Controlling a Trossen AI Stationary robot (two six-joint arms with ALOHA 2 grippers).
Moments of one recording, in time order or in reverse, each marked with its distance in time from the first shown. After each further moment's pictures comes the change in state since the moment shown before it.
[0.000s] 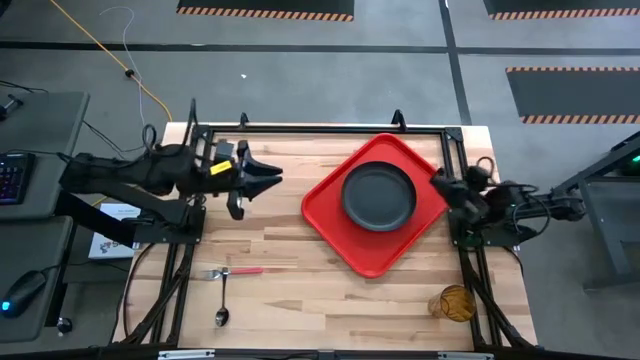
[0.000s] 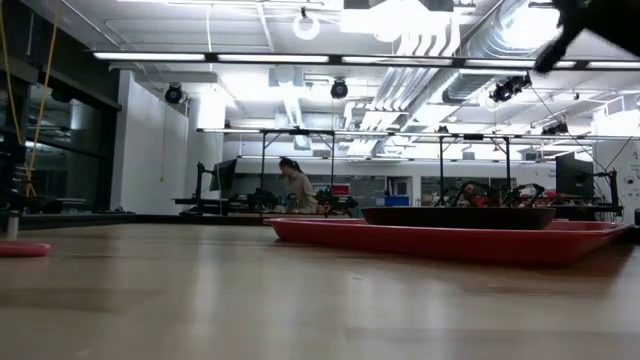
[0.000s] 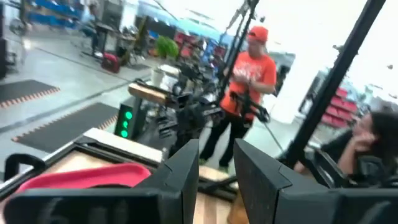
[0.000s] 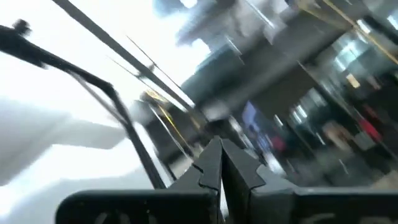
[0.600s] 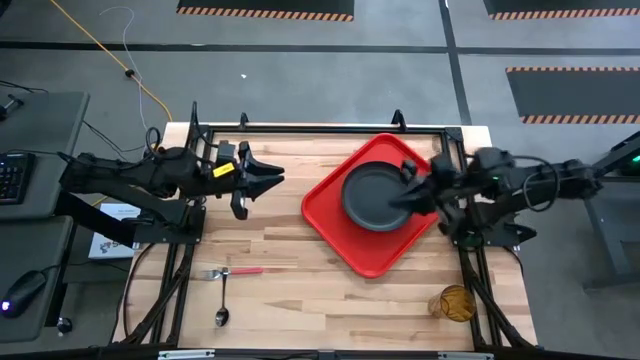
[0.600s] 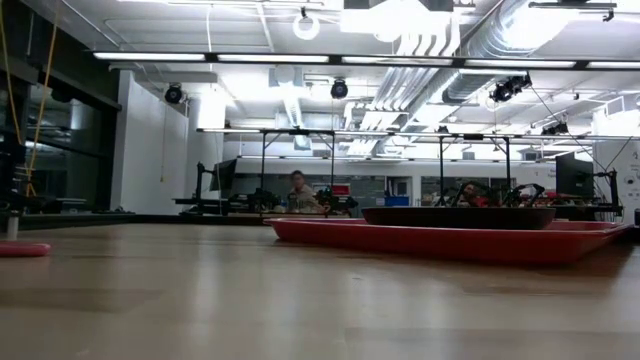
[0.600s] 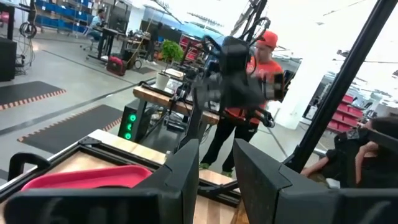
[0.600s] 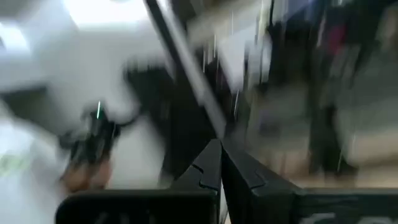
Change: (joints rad) left arm -0.003 0.011 -0.025 0.046 -0.016 -0.006; right arm 0.047 0.764 0.970 -0.865 -0.401 -0.072
